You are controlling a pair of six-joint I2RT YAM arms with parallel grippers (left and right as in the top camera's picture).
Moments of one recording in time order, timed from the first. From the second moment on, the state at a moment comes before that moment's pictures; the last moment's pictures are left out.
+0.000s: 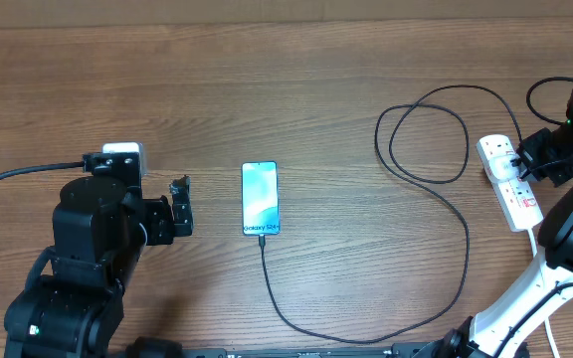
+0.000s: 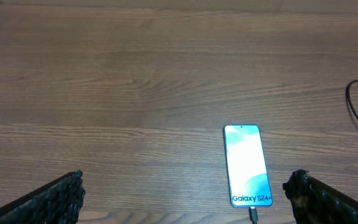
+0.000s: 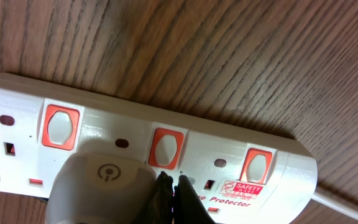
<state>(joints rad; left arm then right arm) -0.20 0.84 1.19 -1.02 -0.15 -0.18 -0.50 2.15 1.73 -1.22 0.01 0.56</state>
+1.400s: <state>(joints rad) -0.20 0.84 1.19 -1.02 -0.15 -0.18 -0.47 2.15 1.75 -1.41 0.11 0.69</state>
